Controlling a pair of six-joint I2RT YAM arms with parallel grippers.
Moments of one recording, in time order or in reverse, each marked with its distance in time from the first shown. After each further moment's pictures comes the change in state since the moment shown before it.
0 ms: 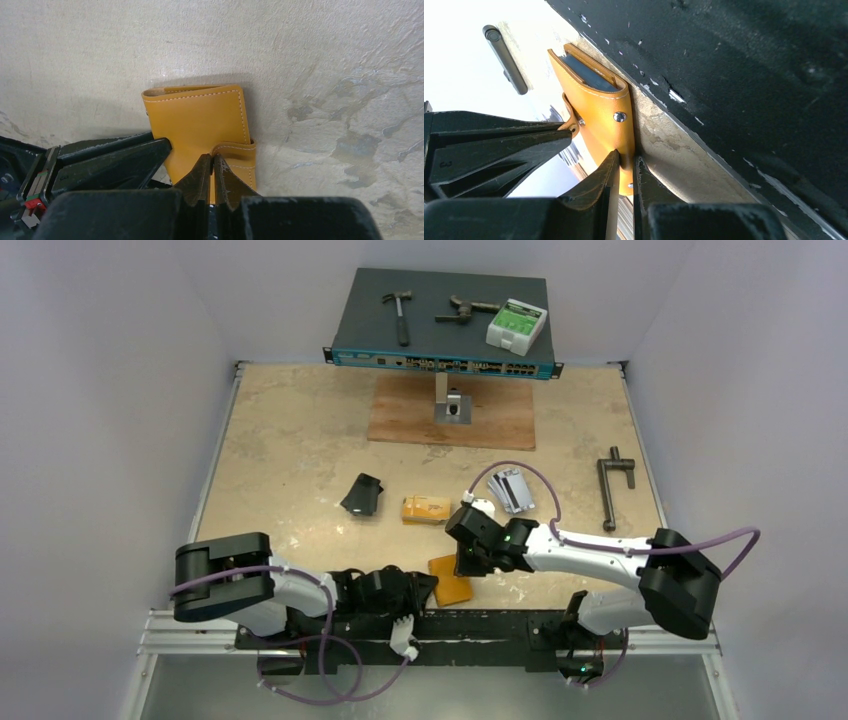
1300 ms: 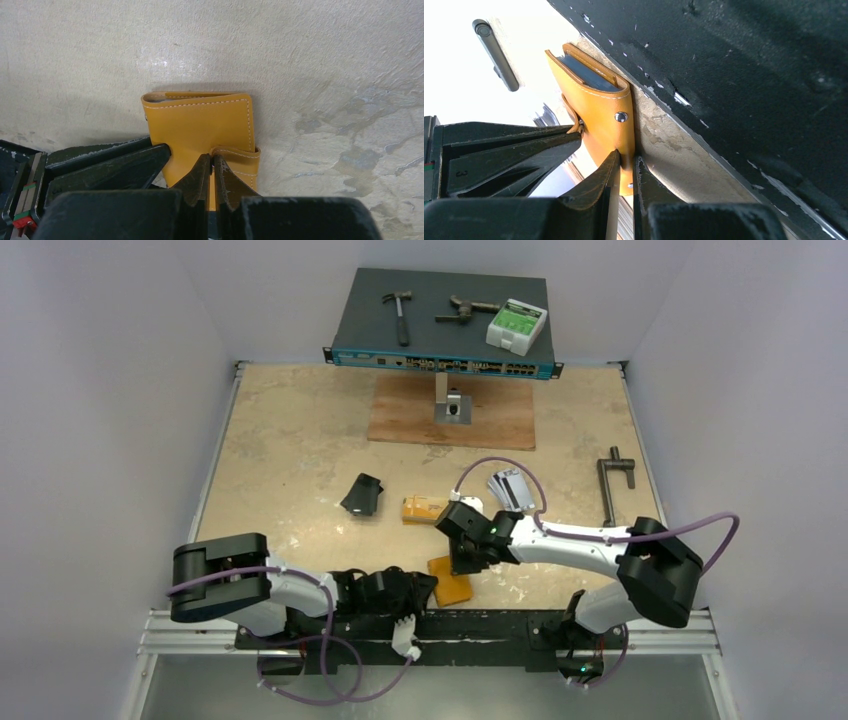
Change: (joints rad) left arm -0.015 -0.013 0.021 -0.054 -0.025 -0.043; right arm -0.006 0.108 0.083 -0.044 -0.021 -0.099
